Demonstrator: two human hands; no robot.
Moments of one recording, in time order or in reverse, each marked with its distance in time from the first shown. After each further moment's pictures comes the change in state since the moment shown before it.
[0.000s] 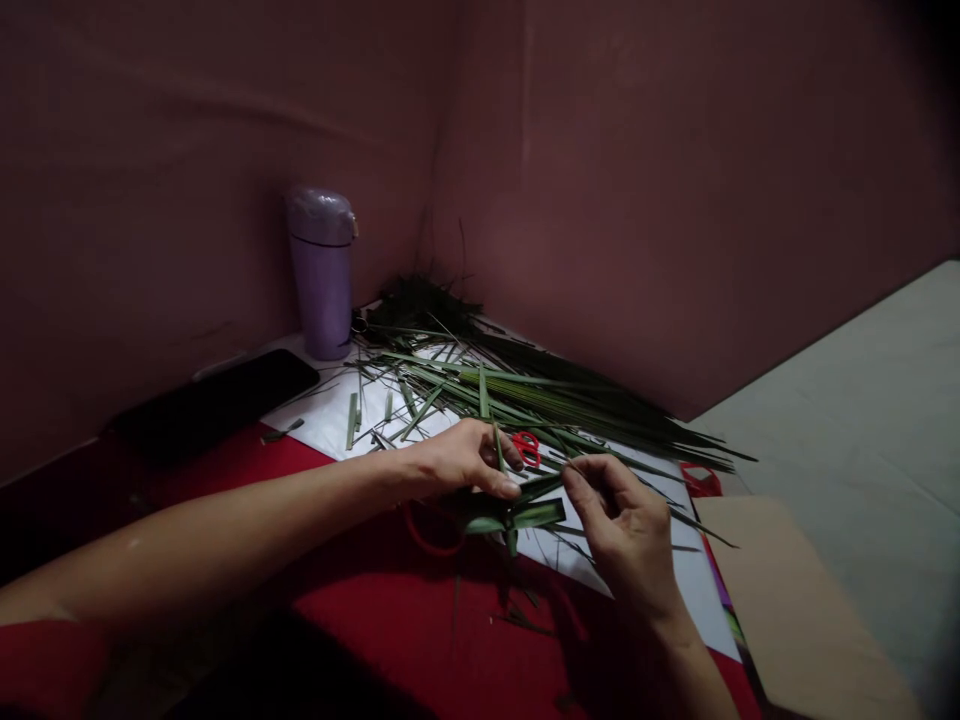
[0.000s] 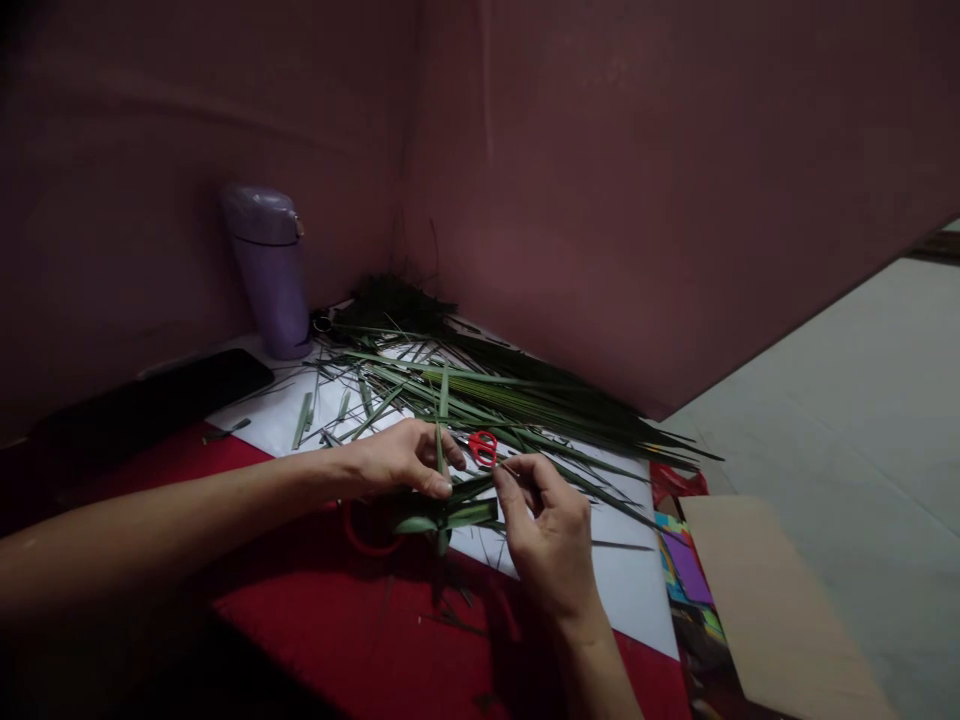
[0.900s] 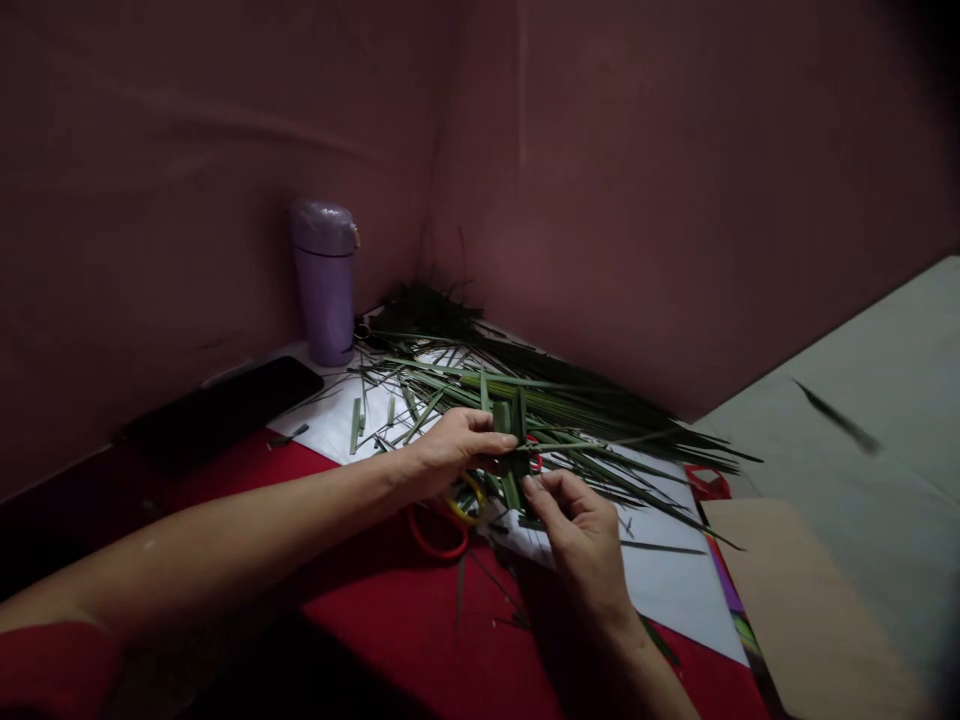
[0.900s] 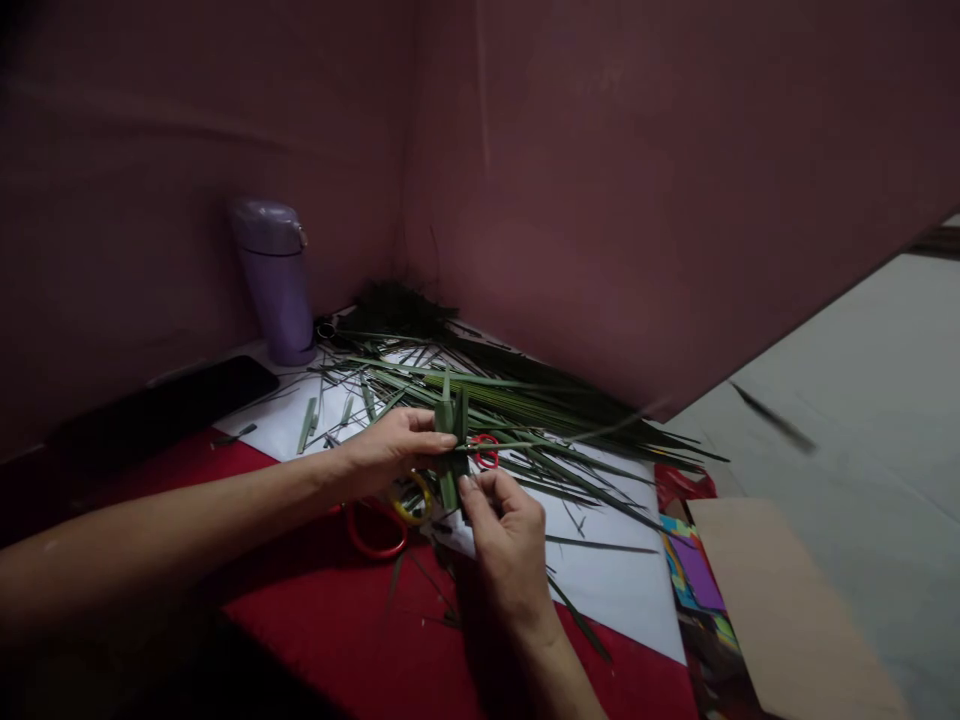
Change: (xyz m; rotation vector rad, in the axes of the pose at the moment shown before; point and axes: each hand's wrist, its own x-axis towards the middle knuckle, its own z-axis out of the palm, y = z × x) left_hand 0.002 0.005 0.003 -0.354 0.156 0.122; right_hand -0.011 -0.008 0.033 0.336 -0.110 0.193
